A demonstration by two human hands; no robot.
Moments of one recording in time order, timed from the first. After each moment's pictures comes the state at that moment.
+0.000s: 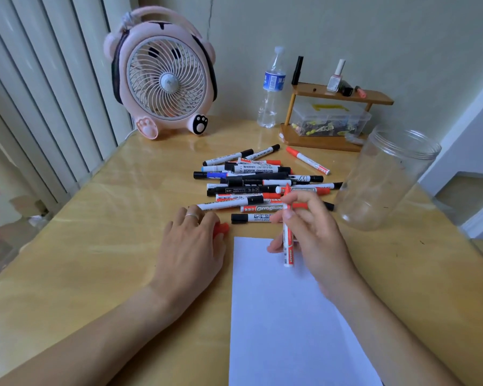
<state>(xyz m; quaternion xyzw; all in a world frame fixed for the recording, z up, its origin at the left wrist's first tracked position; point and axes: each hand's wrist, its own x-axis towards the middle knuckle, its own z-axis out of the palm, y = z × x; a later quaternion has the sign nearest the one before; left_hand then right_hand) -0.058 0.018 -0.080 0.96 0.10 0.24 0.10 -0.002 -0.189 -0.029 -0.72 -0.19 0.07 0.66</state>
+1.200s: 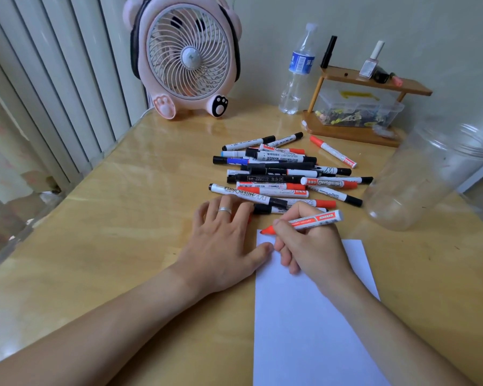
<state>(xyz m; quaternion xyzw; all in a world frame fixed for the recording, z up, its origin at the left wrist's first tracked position) -0.059 0.015 -0.079 0.98 0.03 0.12 0.12 -0.003 -0.147 -0.051 -0.78 -0.11 0.11 0.60</state>
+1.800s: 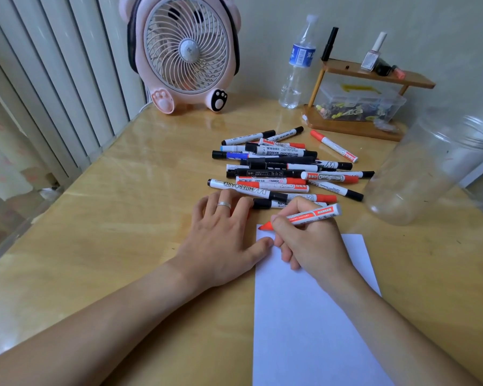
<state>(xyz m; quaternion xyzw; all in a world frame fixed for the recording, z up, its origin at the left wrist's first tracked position) -0.058 0.016 -0.080 0.99 0.03 0.12 0.11 -0.004 -0.147 -0.050 -0.79 -0.10 0.11 0.59</state>
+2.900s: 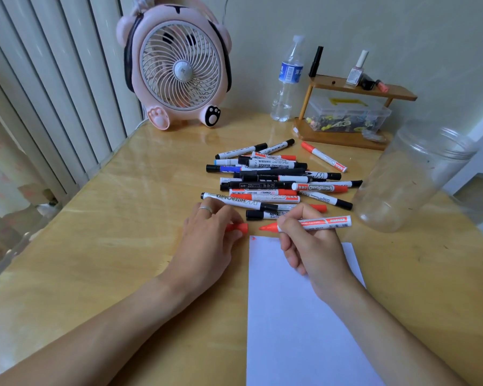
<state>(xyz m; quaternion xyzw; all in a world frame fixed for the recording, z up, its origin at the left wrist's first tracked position) -0.055 0.024 -0.079 0.93 0.04 0.21 0.31 -0.003 -0.160 -0.045 -0.73 -0.10 0.12 0.66</state>
